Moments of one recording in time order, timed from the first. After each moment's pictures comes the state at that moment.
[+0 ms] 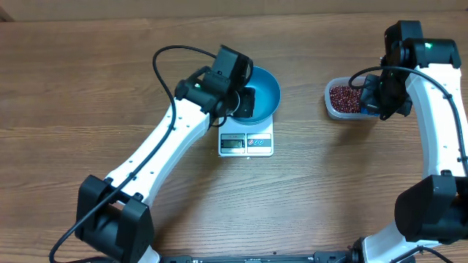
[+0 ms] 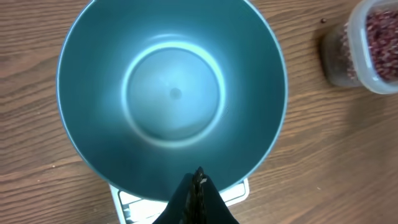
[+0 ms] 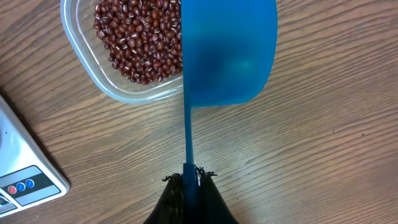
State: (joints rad) left arm -0.53 1.77 1.49 -0.76 0.07 -0.37; right arm -0.07 1.78 1.72 -1.41 0.06 0.30
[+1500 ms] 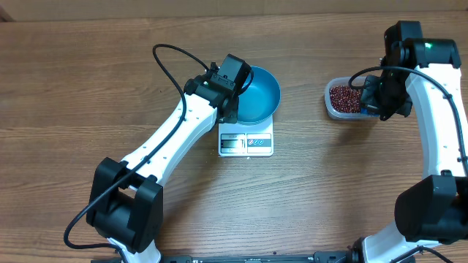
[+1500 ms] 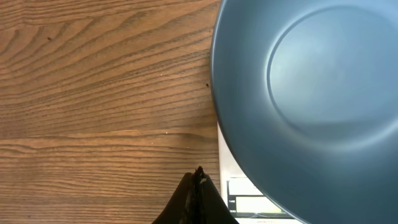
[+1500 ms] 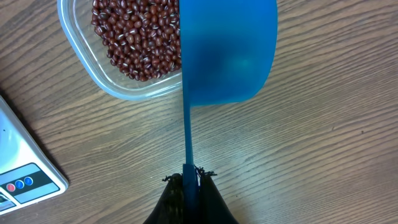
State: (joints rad) left arm -0.52 1.86 1.49 -0.91 -0.28 -0.40; right arm -0.07 1.78 1.72 -1.42 0.06 0.30
